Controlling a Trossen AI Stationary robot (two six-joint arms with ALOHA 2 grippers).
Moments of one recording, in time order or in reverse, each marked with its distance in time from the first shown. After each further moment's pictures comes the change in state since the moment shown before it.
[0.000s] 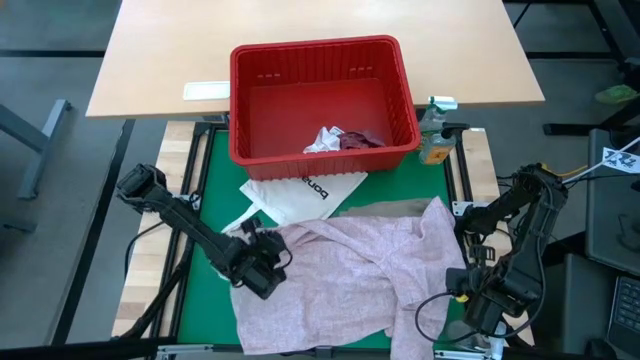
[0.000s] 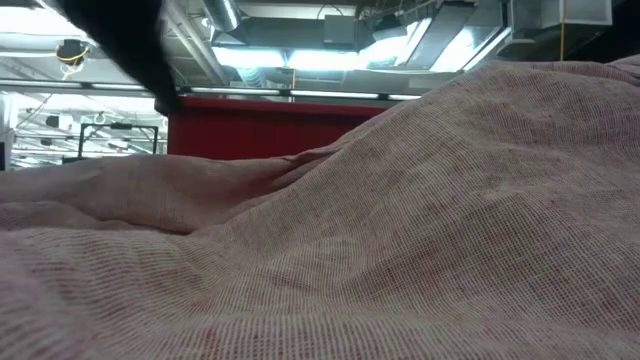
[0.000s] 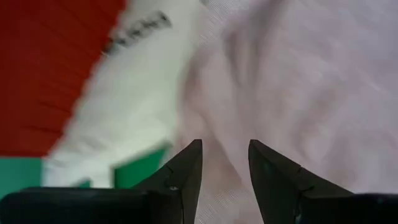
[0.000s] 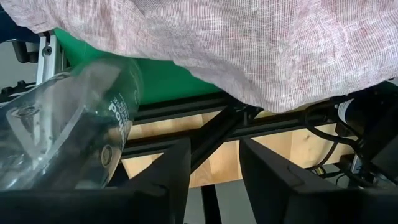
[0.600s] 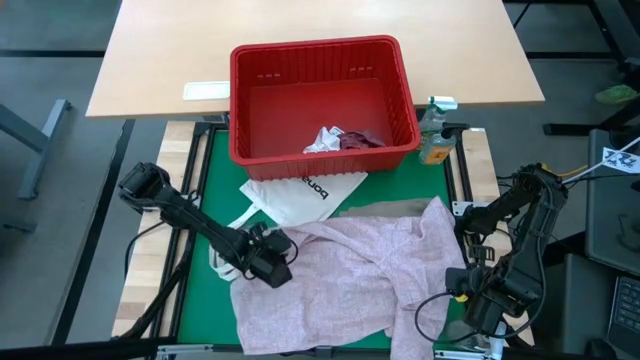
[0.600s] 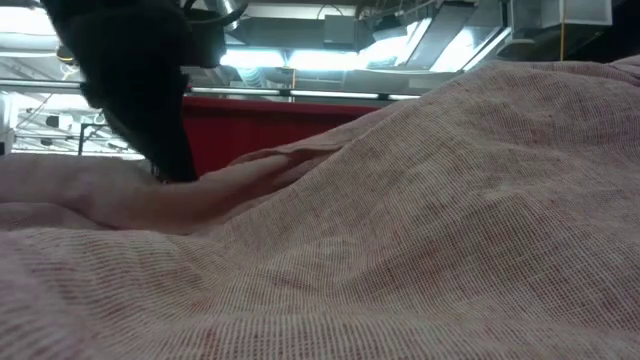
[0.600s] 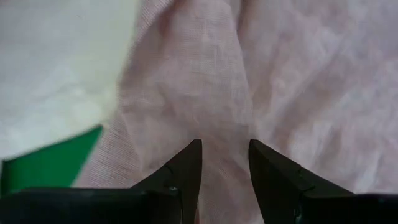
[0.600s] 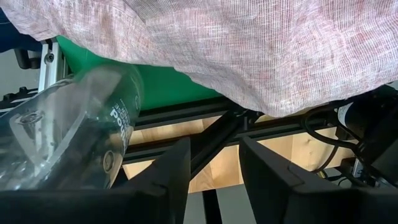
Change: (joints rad) left arm 0.083 0.000 -0.239 0.414 0.184 0.008; right arm 0.000 0.000 0.000 0.009 0.026 0.012
